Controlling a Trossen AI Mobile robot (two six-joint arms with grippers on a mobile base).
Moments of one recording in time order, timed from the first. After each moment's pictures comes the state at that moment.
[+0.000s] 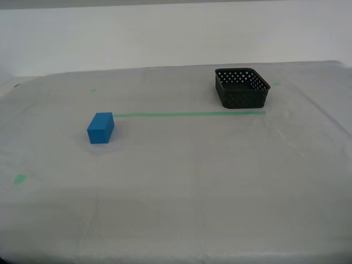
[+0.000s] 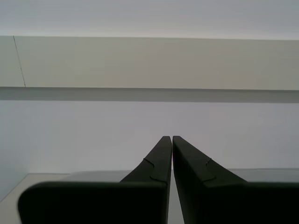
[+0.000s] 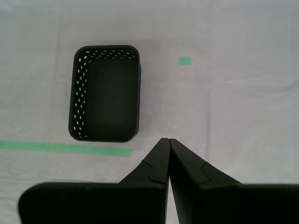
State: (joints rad) arm 0 0.03 1.91 2.03 -1.18 -0.11 0.02; arm 1 0.00 1.05 0.52 0.60 -0.01 0.00
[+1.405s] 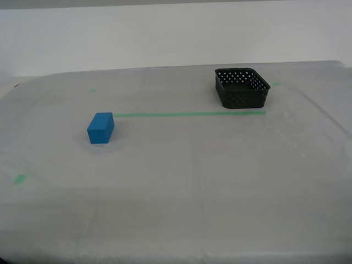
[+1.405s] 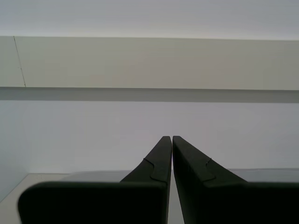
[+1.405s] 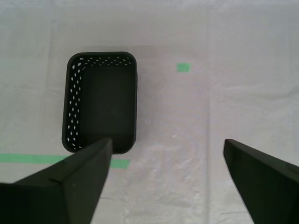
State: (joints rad) arm 0 0.06 1.94 2.03 -1.12 -0.05 0.05; arm 1 0.00 1.05 0.52 0.60 -0.01 0.00
